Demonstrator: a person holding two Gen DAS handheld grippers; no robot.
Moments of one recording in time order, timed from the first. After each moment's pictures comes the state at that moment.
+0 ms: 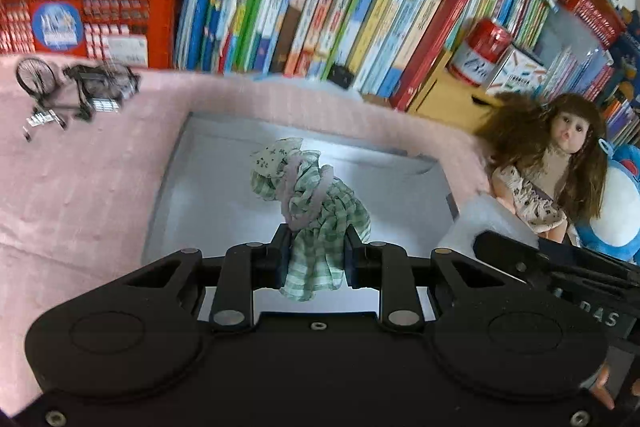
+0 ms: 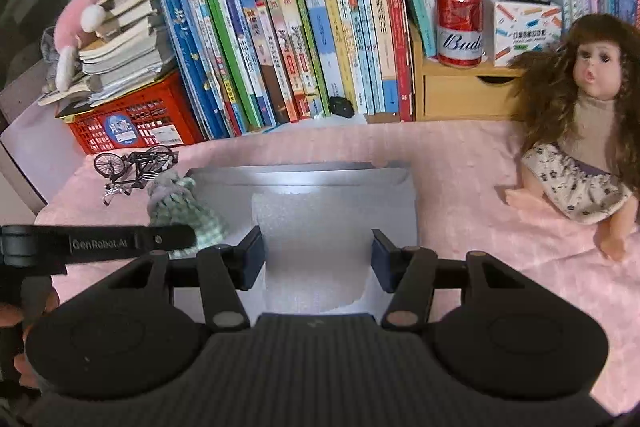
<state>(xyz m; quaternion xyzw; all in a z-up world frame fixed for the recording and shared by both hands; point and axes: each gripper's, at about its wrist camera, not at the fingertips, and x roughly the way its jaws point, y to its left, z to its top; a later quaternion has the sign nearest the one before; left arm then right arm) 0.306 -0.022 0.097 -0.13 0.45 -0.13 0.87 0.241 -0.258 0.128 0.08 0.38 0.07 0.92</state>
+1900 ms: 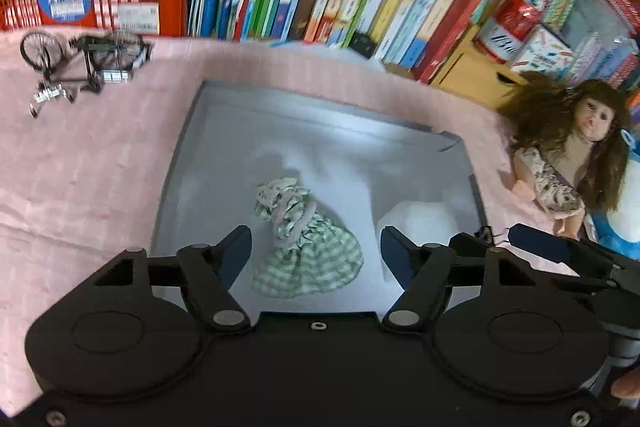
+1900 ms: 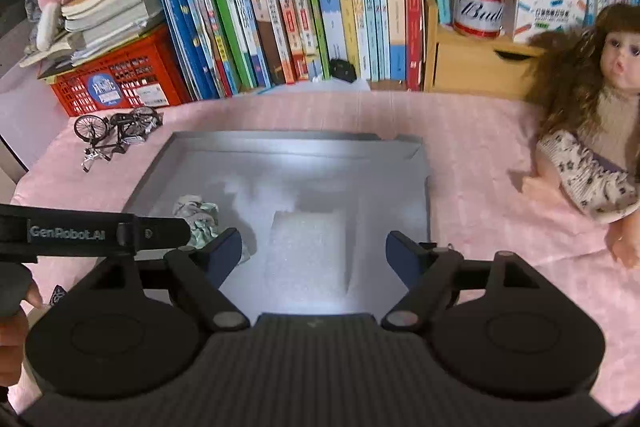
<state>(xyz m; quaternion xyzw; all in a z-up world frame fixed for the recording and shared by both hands) 0.311 -0.020 0.096 -0.11 0.49 -0.11 0.86 0.264 -0.245 0.110 0.04 0.43 0.08 0.90</state>
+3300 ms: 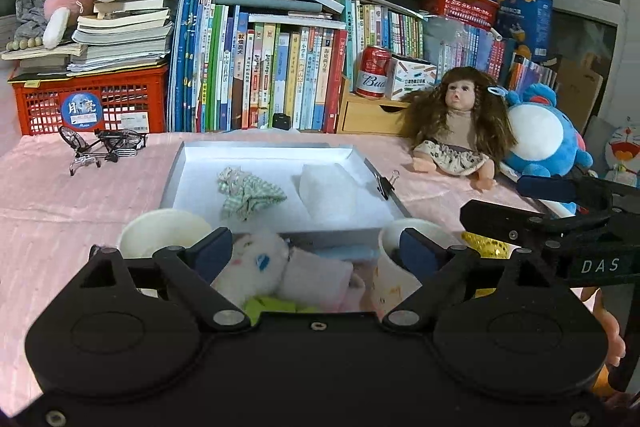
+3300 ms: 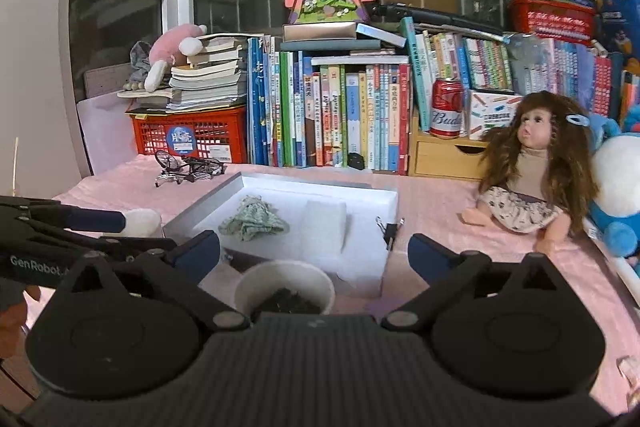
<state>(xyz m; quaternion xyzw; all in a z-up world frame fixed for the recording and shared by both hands) 0.045 -0.025 0.113 -0.03 0.26 -0.18 0.95 0.036 -0.272 0.126 0.00 0.21 0.11 0.97</state>
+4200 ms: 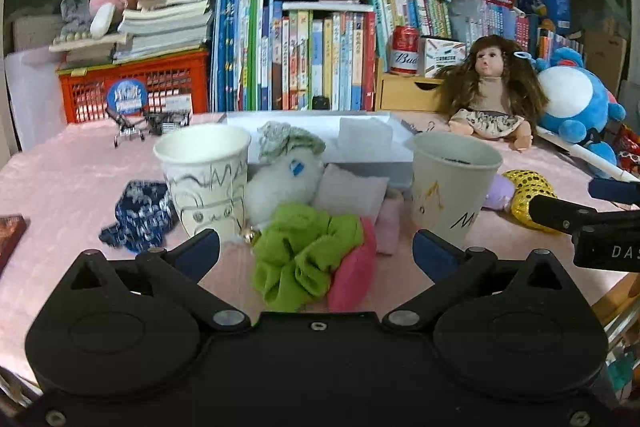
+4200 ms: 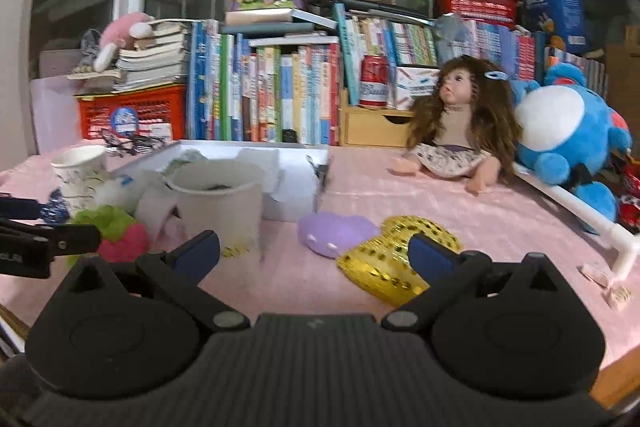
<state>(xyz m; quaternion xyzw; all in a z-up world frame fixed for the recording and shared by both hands) -0.011 -0.027 0.031 0.00 0.24 -0.11 0.97 -0.021 -0.288 0.048 -0.01 0.18 0.00 0.98</state>
